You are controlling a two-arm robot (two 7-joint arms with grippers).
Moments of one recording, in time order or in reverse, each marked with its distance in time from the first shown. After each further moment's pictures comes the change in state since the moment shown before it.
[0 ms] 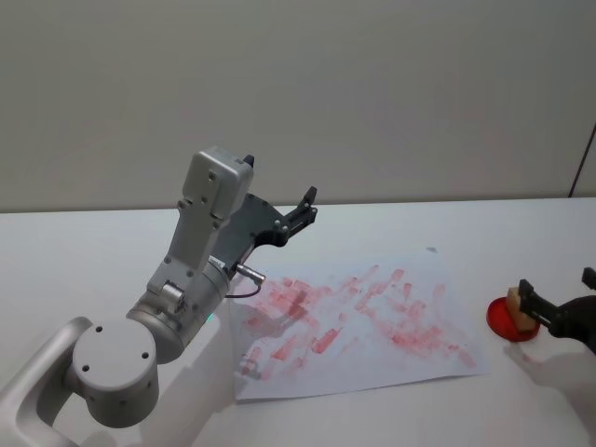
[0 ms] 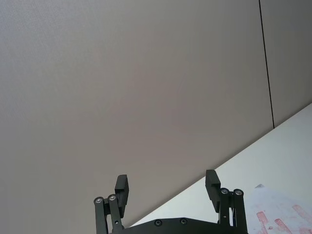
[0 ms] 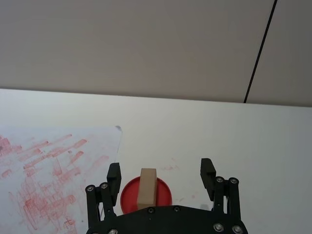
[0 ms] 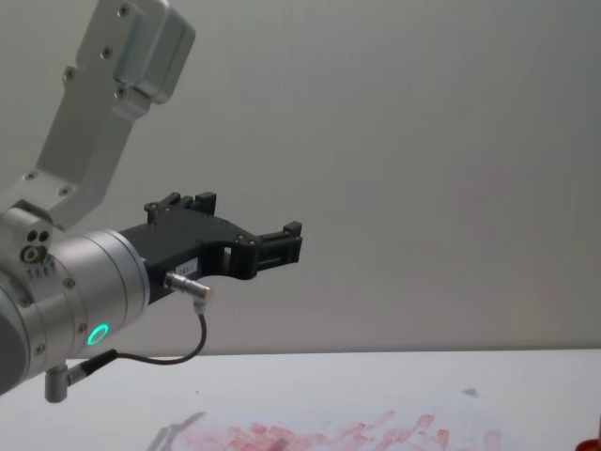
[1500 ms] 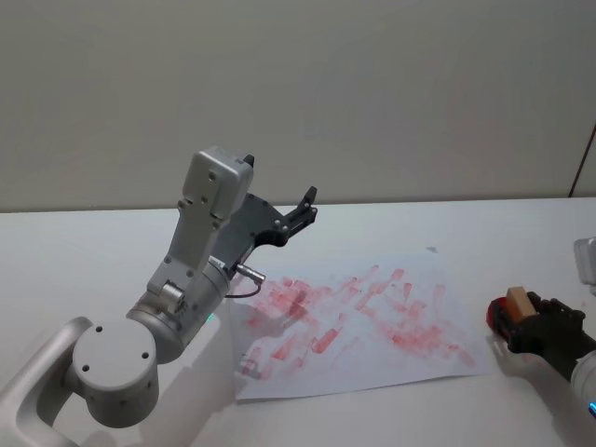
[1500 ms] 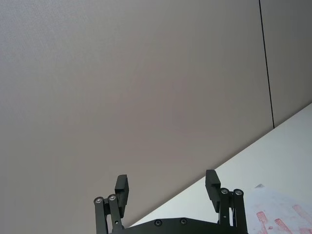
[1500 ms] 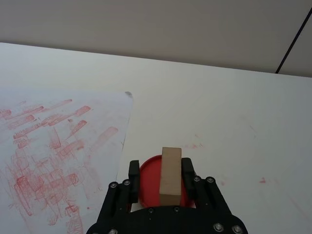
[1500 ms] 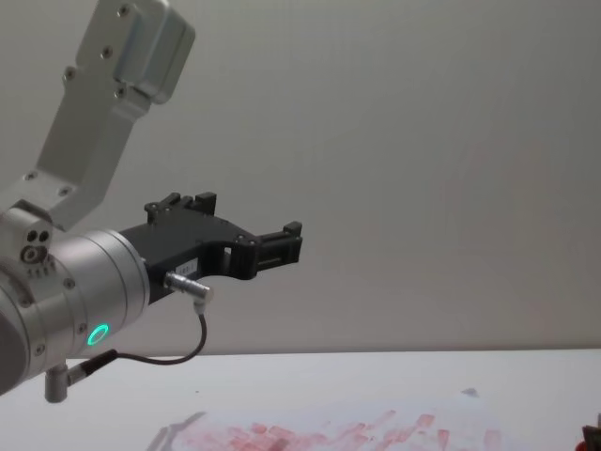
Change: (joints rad) left arm 0.000 0.000 0.000 0.000 0.000 0.000 0.000; right arm 0.104 -0.092 -0.063 0.114 -0.127 0.147 0.026
